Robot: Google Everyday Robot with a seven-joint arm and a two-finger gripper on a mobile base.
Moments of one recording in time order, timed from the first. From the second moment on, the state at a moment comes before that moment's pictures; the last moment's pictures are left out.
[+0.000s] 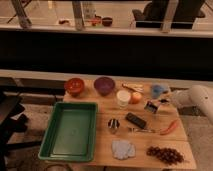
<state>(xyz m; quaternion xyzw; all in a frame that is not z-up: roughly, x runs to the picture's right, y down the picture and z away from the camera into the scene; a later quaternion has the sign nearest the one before) 0.381 0.072 0.863 -0.08 -0.12 0.01 0.99</state>
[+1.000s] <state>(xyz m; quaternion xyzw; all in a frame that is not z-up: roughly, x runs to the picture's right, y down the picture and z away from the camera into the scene) 0.368 0.093 0.899 -0.12 -0.12 -0.01 0.99</state>
